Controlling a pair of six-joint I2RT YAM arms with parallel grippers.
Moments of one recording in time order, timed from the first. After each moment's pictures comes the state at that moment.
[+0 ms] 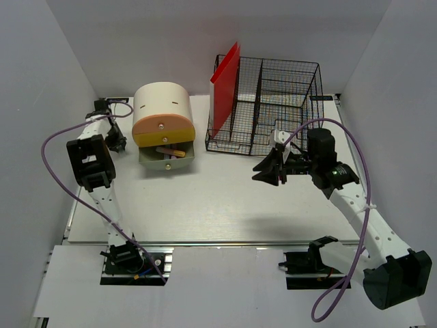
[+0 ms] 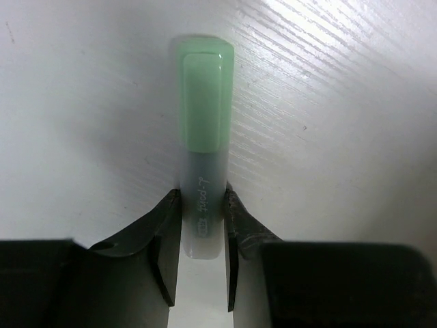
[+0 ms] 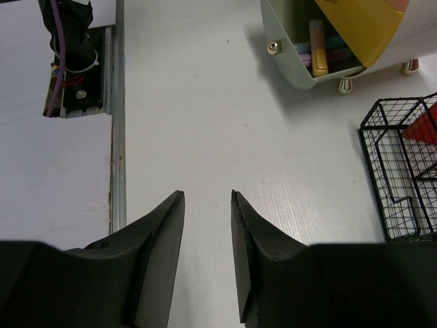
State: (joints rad) left arm 0.26 2.26 1.79 -0.73 -0.10 -0.23; right arm 0.35 1.02 0.90 -0.37 -1.06 -0.40
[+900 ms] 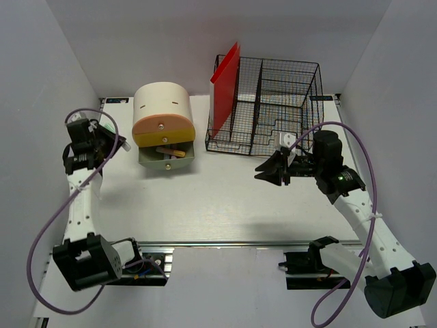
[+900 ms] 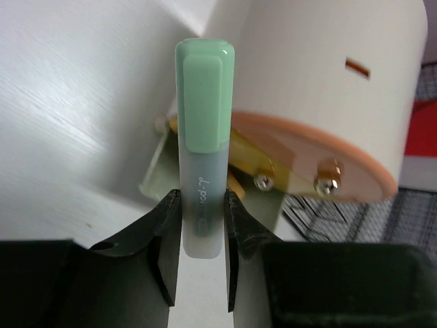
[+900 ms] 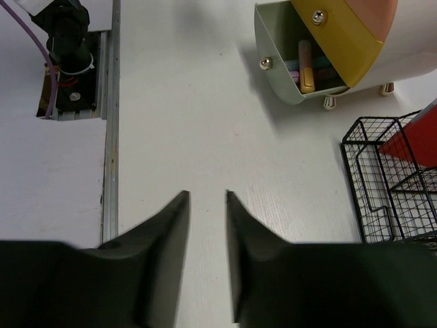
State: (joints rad) left arm 0.28 1.19 1.08 -0.47 0.16 -0.63; right arm 0.34 0.95 0.90 -0.37 -1.07 -0.42
